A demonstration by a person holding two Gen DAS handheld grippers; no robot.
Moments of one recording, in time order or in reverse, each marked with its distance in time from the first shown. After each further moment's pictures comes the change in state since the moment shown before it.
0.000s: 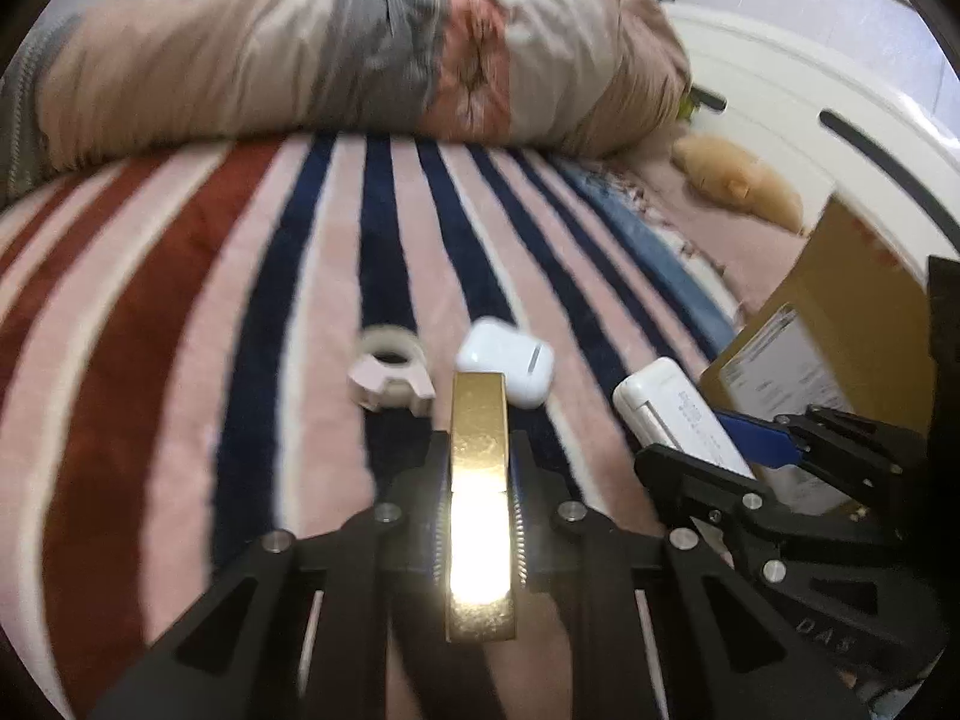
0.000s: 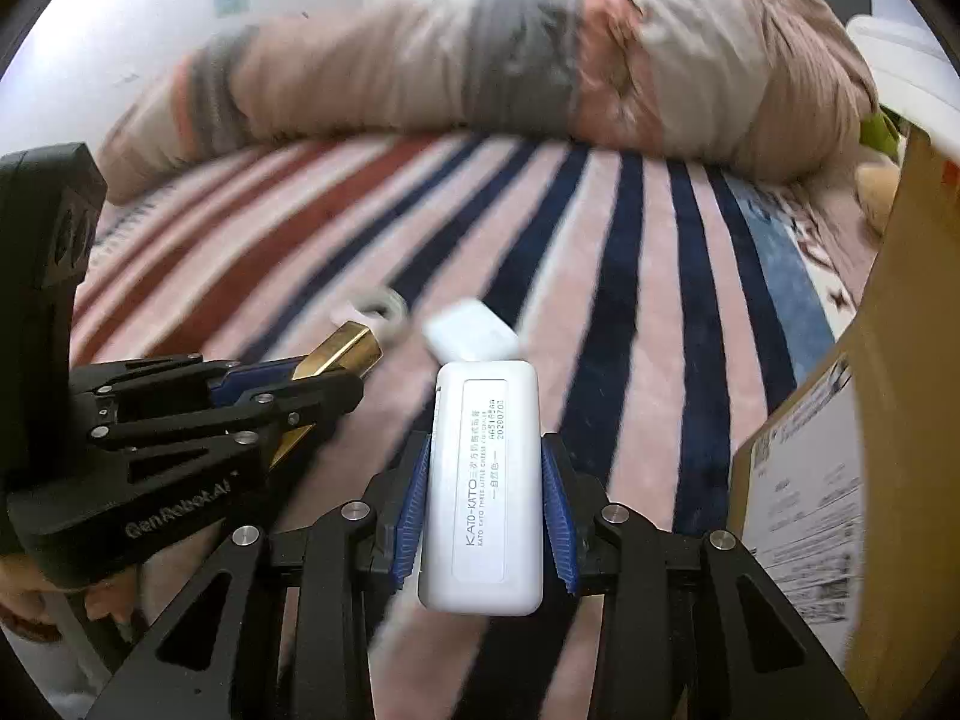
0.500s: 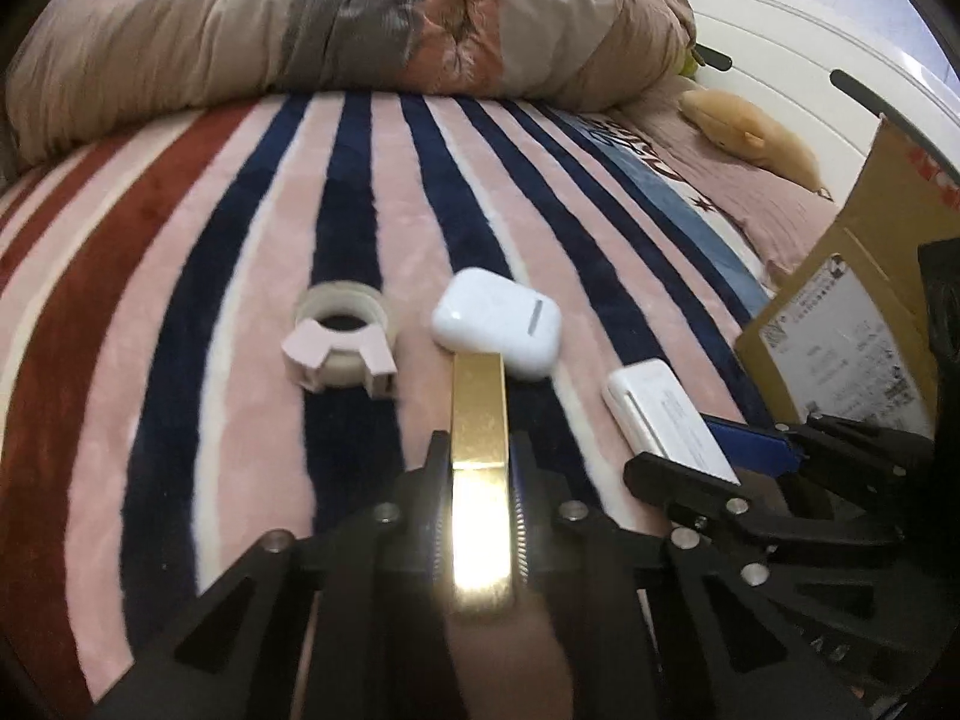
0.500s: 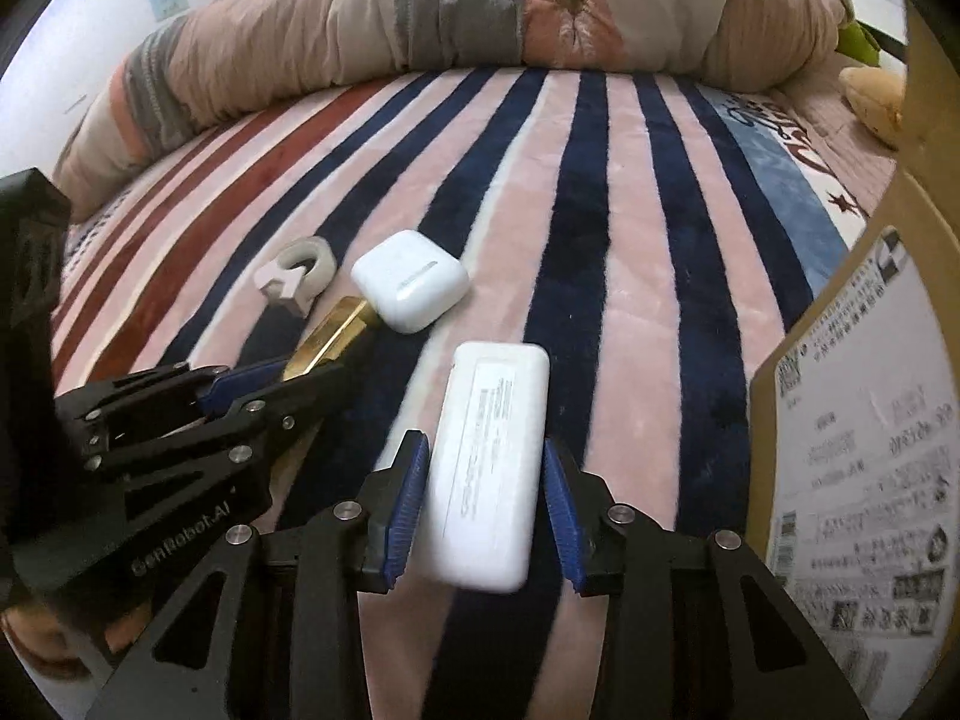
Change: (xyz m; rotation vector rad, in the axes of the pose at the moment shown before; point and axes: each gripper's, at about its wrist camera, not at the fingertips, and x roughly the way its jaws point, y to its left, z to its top) left arm 0.068 -0.010 -0.011 0.023 0.084 0.027; right arm 0.046 -0.034 -0.014 0.131 0.136 -0.034
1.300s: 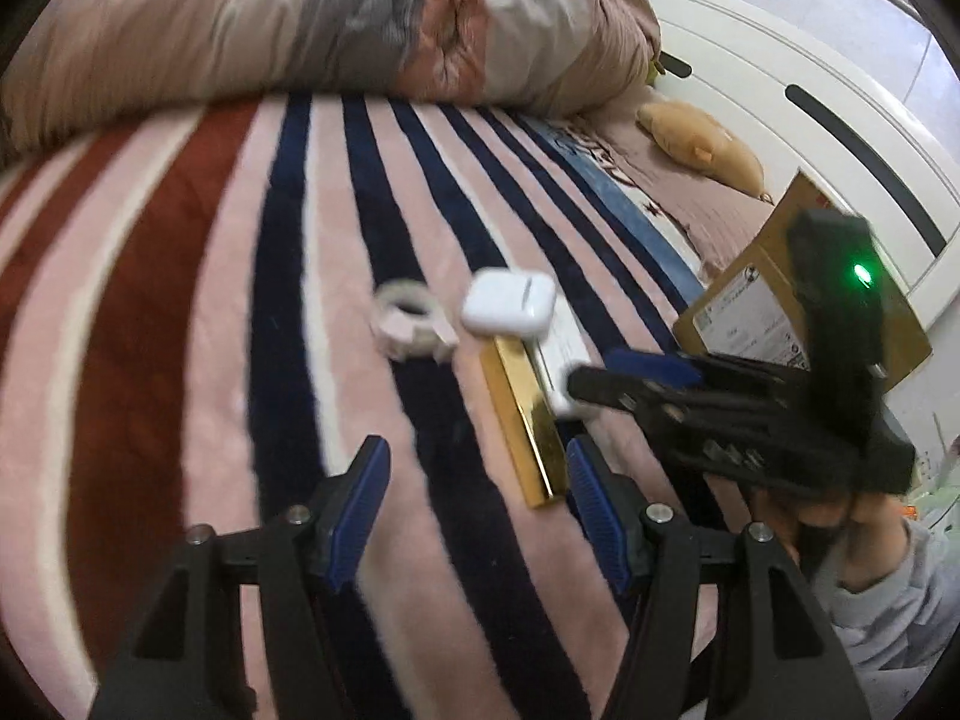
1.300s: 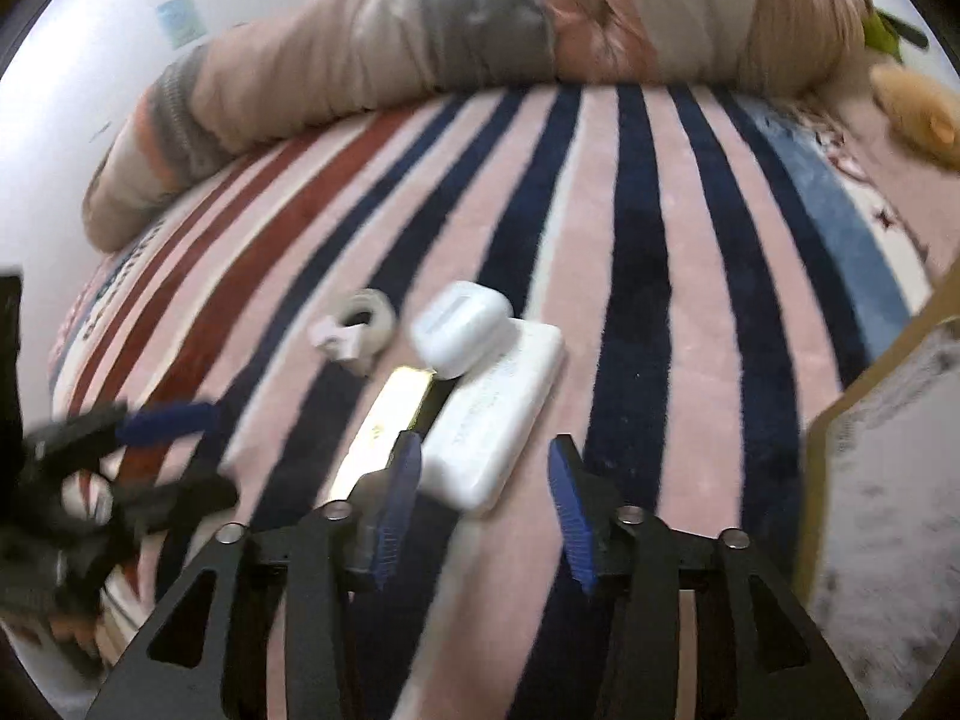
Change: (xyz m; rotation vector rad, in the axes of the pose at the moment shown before) left arm -0.058 0.044 -0.004 0.004 0.069 -0.171; right arm 0.010 0.008 0.020 0.054 -0.019 0.126
